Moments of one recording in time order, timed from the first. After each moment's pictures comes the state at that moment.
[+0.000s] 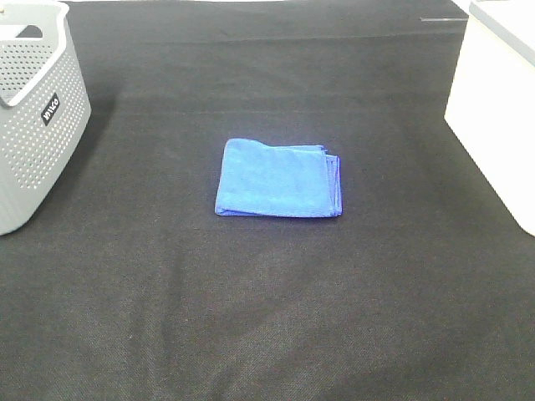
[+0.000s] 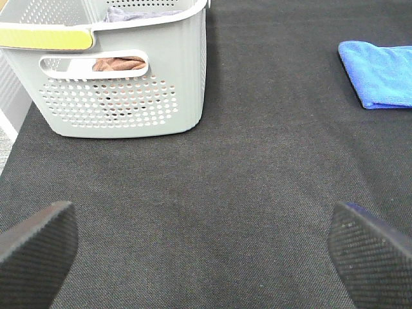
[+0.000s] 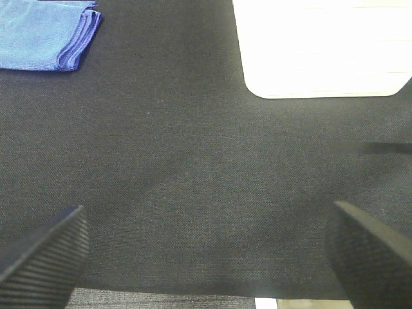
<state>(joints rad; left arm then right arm) 0.04 0.00 -0.50 -0.05 1.05 0.07 0.00 0.00 -0.46 0.05 1.11 -0.05</state>
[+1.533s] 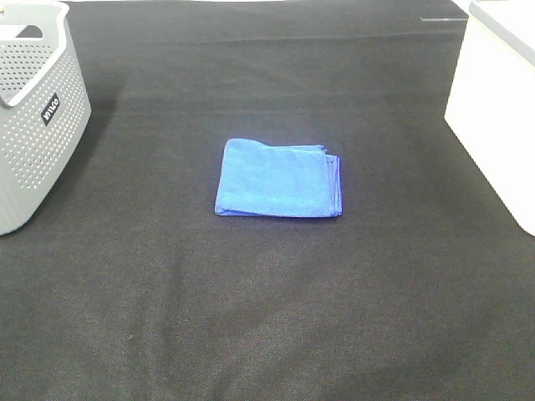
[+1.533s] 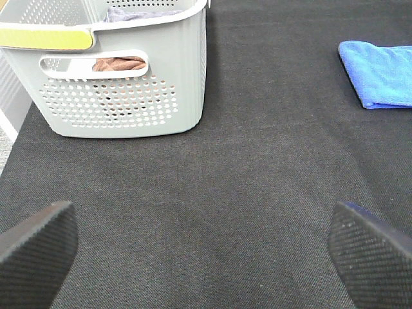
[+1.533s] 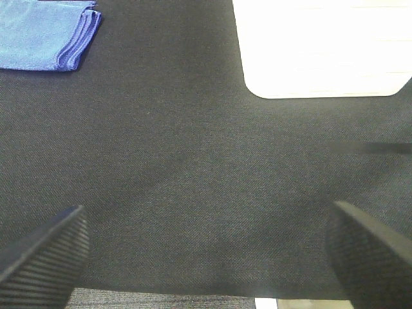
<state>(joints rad) 0.04 0.00 -0.50 -0.05 1.05 0.07 0.00 0.00 -0.46 0.05 1.11 -0.05</state>
